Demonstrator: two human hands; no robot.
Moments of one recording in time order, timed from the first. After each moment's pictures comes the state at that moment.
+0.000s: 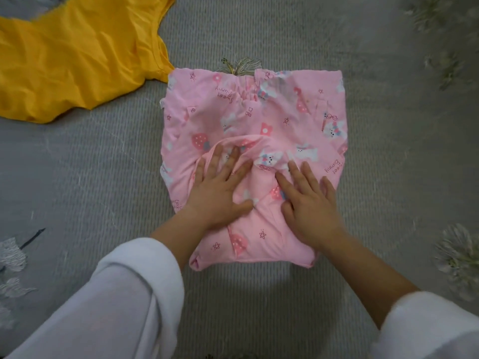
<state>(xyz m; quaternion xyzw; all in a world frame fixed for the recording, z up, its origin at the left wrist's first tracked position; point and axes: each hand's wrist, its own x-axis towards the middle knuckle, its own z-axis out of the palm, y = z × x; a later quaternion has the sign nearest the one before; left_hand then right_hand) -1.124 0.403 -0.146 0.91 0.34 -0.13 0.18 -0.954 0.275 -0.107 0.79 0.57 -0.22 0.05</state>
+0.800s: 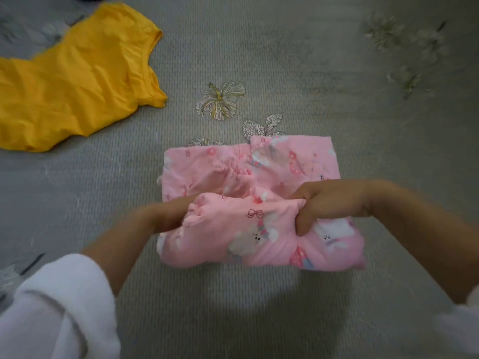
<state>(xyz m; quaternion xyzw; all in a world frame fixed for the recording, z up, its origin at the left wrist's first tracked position) -1.160 0.434 -0.061 0.54 0.44 -0.17 0.70 -0.916 0.308 0.003 0.62 0.39 -0.68 -0.01</state>
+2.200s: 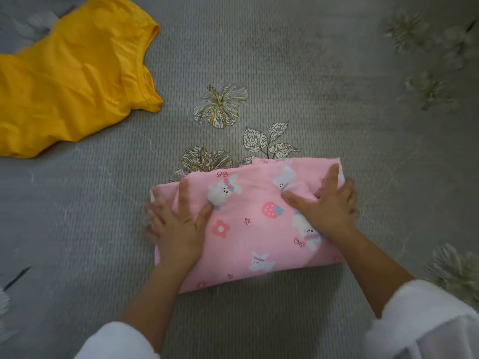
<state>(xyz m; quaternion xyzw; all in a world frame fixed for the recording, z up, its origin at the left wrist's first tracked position) -1.140 0.395 -0.144 0.70 0.65 -0.02 0.29 -0.885 0.300 -0.126 0.93 0.20 -0.30 -0.11</state>
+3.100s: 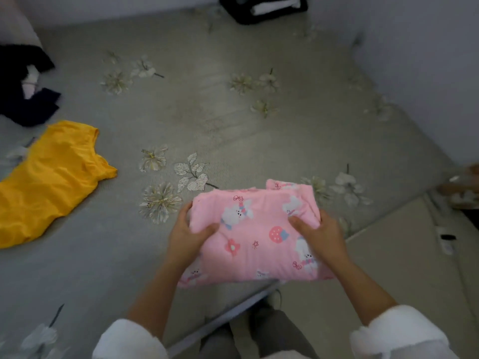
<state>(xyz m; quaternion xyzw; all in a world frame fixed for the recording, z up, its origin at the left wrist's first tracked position) -1.134 0.283 0.078 0.69 0.42 0.06 0.58 -0.971 0.035 0.093 0.91 0.01 -0.20 -0.37</state>
